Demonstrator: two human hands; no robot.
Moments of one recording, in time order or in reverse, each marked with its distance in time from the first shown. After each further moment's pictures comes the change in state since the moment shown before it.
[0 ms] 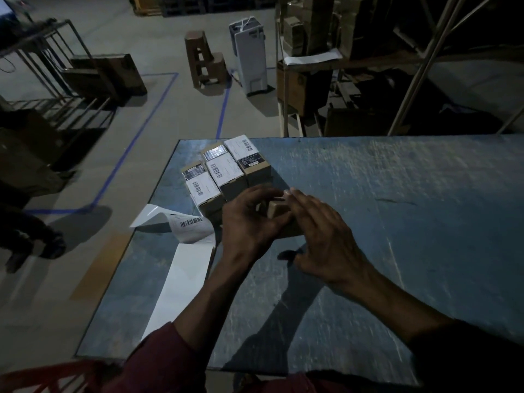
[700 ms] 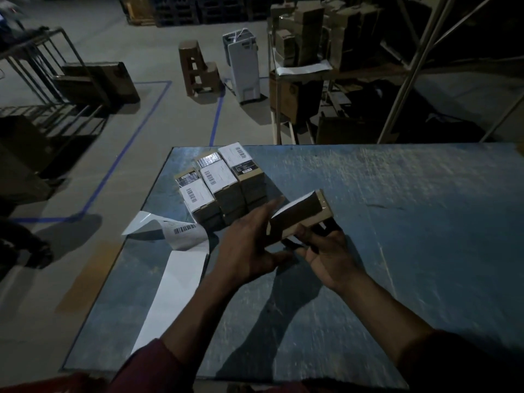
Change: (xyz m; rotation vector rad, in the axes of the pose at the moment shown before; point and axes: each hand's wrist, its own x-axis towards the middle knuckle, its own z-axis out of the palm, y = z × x) left_hand -0.015 -0.008 -0.010 0.175 -0.350 0.210; right_hand -0.005 0.001 0.011 1.654 0.214 0.855
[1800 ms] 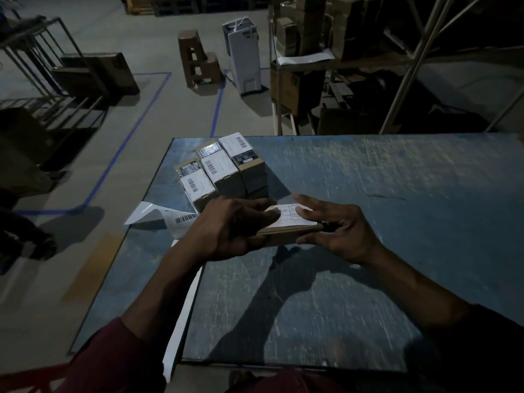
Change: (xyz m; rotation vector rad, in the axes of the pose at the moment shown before) left_hand 0.015 -0.011 -0.060 0.171 -0.345 0.125; right_hand -0.001 -0.046 -0.023 -0.928 -0.361 -0.555
